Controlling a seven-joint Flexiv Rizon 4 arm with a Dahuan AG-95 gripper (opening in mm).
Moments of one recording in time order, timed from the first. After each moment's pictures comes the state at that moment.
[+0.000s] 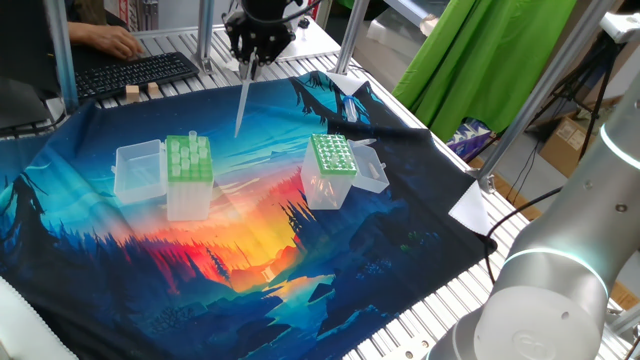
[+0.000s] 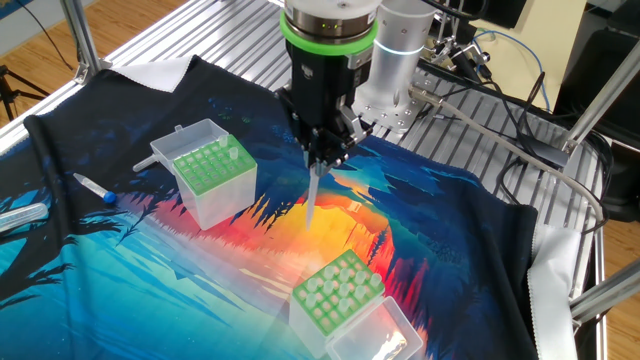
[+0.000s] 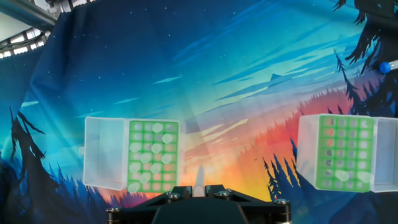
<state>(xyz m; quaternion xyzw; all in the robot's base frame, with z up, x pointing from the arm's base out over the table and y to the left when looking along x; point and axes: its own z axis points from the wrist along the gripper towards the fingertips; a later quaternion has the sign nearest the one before) 0.577 0.090 0.330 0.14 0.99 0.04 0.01</state>
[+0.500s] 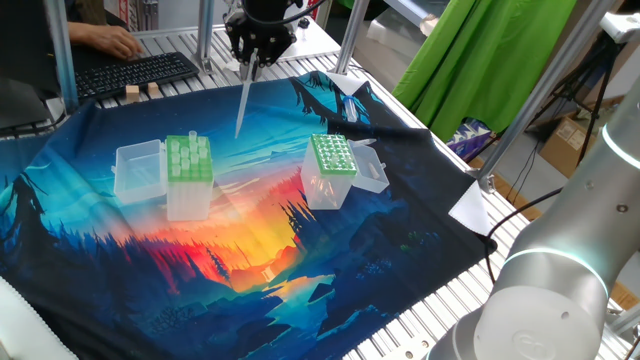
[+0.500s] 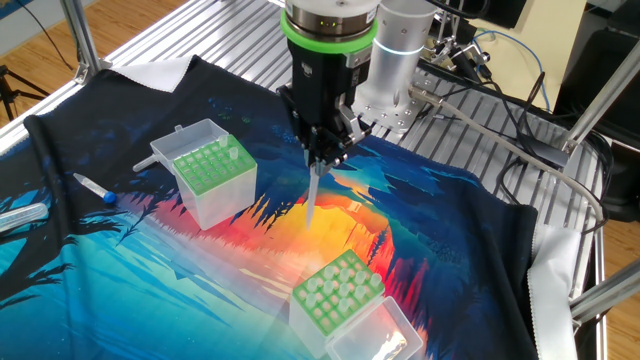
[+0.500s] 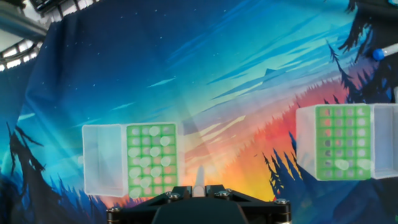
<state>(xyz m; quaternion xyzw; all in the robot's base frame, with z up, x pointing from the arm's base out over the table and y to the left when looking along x) 0.578 0.090 0.331 0.19 0.98 0.04 0.01</state>
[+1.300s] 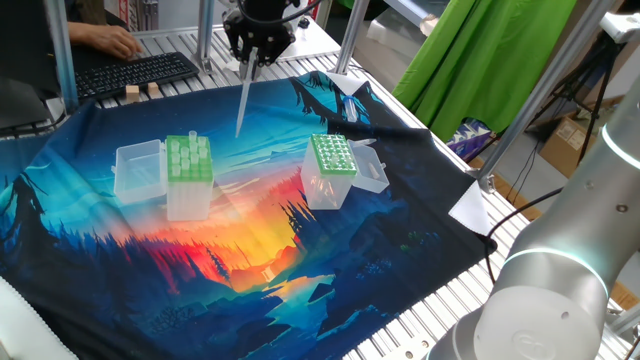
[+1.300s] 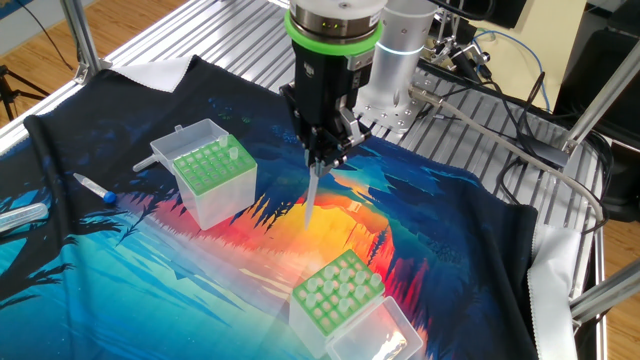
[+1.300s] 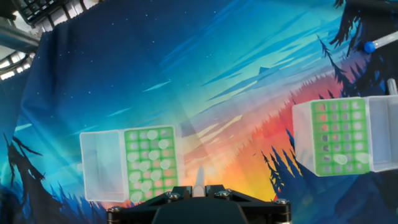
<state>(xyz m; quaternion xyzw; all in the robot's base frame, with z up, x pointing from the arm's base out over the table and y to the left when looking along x) 0.577 0.089 0.330 0.19 0.98 0.03 0.01</state>
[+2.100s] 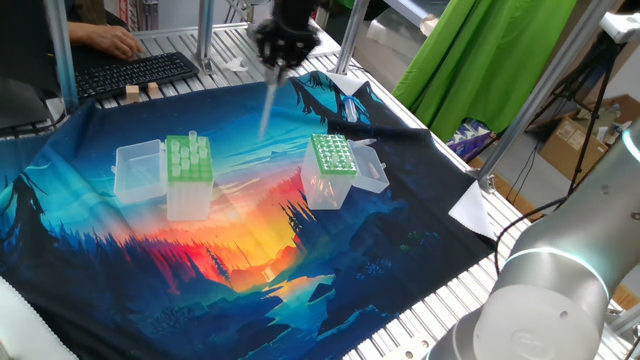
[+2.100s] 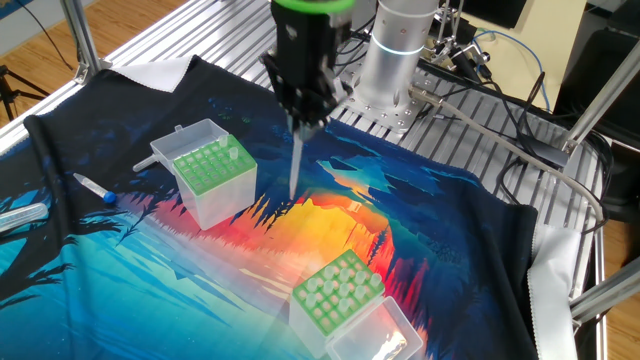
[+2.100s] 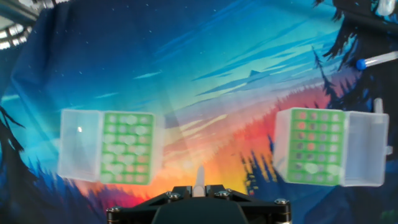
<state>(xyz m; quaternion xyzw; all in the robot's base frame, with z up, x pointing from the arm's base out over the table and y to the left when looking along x) 0.539 0.035 0.335 0.11 0.99 0.03 0.02</state>
